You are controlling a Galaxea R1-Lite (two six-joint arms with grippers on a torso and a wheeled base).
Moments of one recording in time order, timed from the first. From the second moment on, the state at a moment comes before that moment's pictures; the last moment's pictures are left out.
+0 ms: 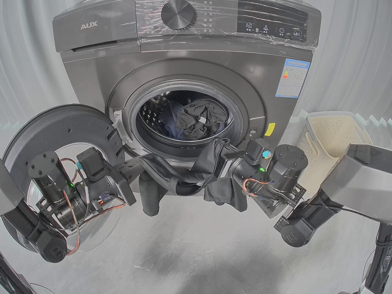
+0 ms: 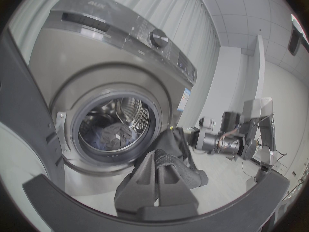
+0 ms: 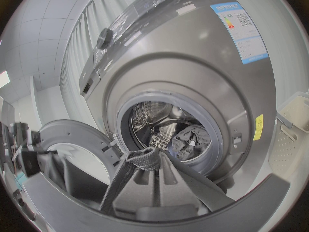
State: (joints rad) left arm -0.39 1.80 -0.37 -1.55 -0.37 -0.14; right arm 0.70 2.18 -0.88 -1.47 -0.19 0.21
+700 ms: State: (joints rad) left arm -0.40 1.99 -0.32 -1.55 -0.39 -0.06; right arm 0.72 2.09 -0.89 -1.46 -0.19 0.22
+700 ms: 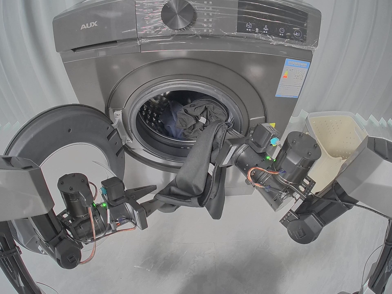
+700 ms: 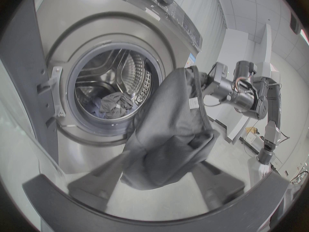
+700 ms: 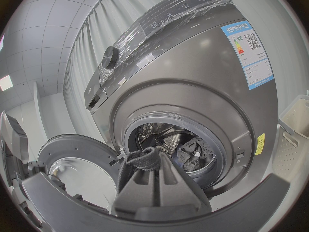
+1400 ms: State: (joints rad) left arm -0.39 2.04 -0.19 -1.55 -0.46 0.05; right arm 0.72 2.10 -0.93 -1.45 -0.19 0.23
